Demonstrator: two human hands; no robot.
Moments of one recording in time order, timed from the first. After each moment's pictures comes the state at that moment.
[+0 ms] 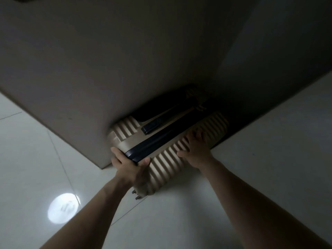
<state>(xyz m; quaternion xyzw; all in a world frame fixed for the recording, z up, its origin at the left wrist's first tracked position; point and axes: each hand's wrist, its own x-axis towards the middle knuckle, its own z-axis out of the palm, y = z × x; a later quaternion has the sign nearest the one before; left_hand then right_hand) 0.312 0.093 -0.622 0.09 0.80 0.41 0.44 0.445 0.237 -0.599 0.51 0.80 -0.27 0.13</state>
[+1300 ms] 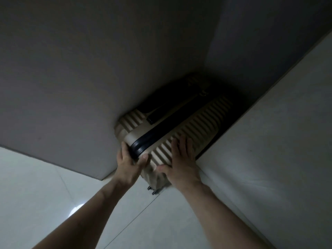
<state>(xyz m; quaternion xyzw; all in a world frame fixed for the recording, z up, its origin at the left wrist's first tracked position) 0.331 0.136 -0.619 0.24 0.78 0.39 0.42 0.460 0.213 -0.614 0.49 0.83 -0.27 0.05</state>
